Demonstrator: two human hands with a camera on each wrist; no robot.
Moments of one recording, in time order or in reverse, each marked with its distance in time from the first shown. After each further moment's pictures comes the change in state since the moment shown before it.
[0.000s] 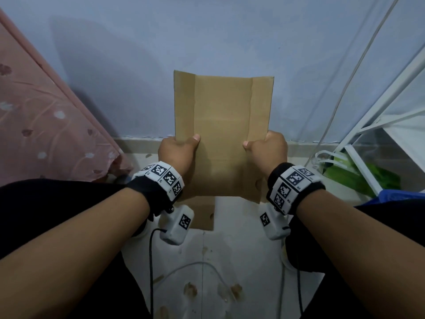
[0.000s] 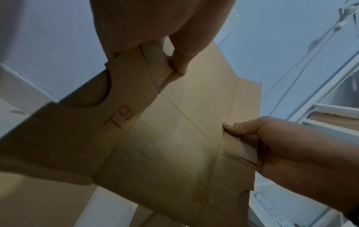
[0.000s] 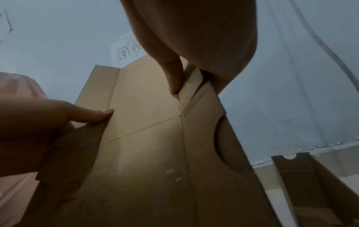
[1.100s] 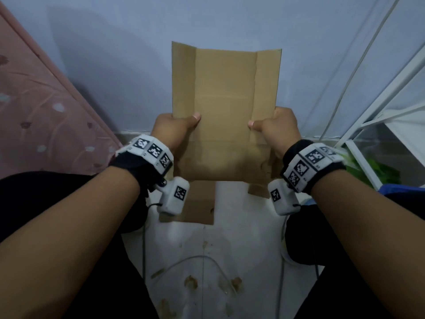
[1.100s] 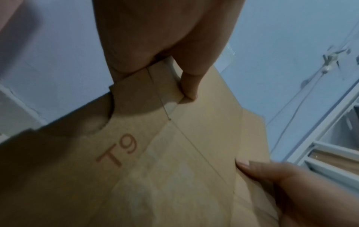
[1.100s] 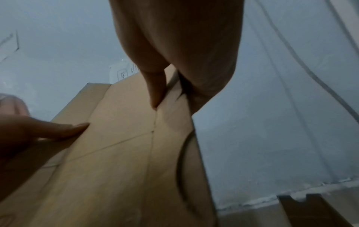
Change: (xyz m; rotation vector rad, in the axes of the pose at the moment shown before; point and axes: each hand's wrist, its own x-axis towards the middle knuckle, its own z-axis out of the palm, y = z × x) left_hand 0.016 0.034 -0.019 0.014 -0.121 0.016; right_hand 0.014 -0.030 -0.016 0.030 -0.085 -0.044
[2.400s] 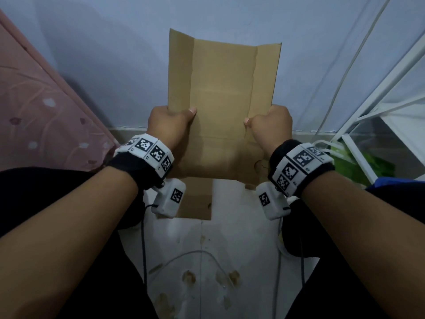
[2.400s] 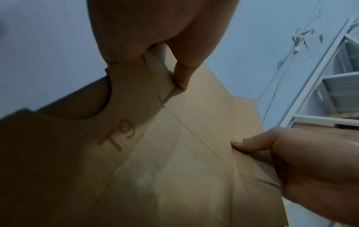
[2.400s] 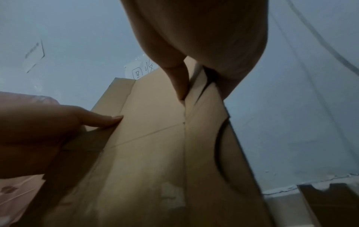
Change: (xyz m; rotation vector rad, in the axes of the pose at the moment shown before) left_hand -0.015 0.003 0.008 0.002 0.084 0.096; right_hand -0.015 -0.001 0.010 -0.094 0.149 -0.001
